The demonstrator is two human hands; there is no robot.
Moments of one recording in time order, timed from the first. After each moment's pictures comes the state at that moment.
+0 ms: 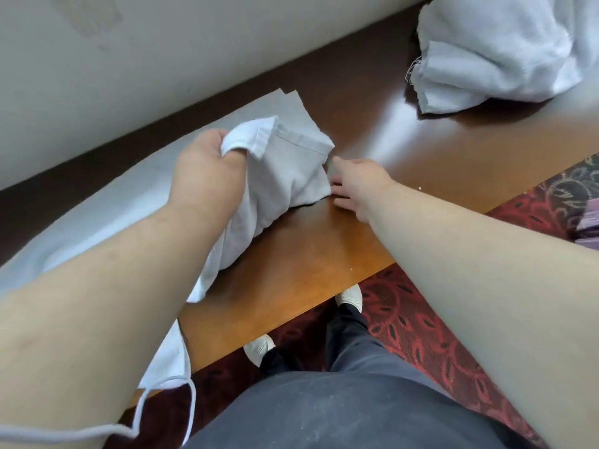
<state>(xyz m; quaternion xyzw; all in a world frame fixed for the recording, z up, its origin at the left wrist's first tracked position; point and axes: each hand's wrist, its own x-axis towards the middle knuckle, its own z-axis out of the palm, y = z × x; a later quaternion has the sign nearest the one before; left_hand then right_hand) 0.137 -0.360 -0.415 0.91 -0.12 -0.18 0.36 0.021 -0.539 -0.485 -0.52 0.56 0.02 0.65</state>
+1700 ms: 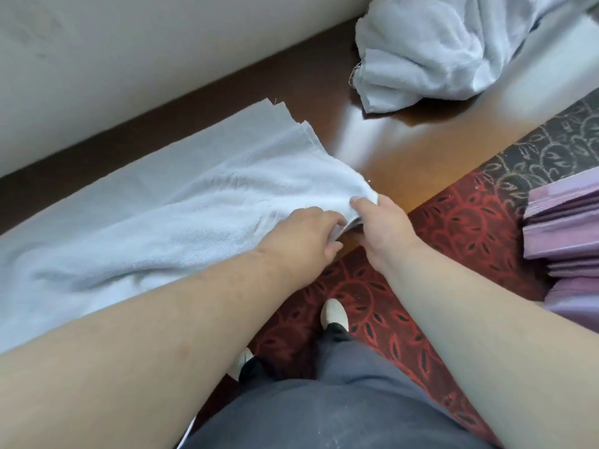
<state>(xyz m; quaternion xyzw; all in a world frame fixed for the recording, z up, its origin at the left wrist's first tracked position) -0.005 -0.417 -0.465 0.78 -0.54 -0.27 0.16 -0.112 -0.537 -0.490 -0.47 0.57 -0.12 0.66</state>
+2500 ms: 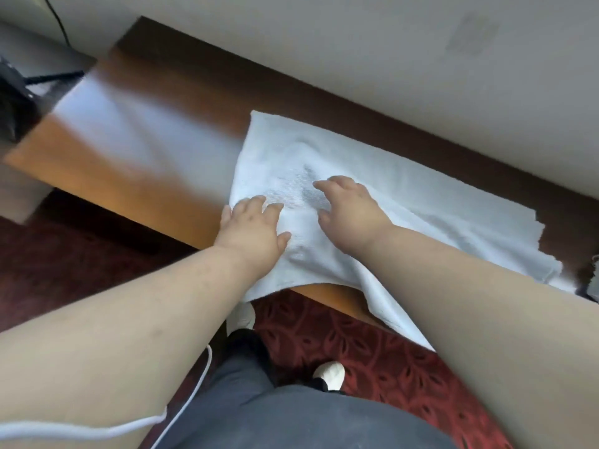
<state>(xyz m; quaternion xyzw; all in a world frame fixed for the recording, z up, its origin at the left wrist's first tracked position) 0.025 -0.120 -0.487 0.98 0.01 -0.16 0.09 0.079 -0.307 -0.459 -0.96 -0.13 0.17 0.18</state>
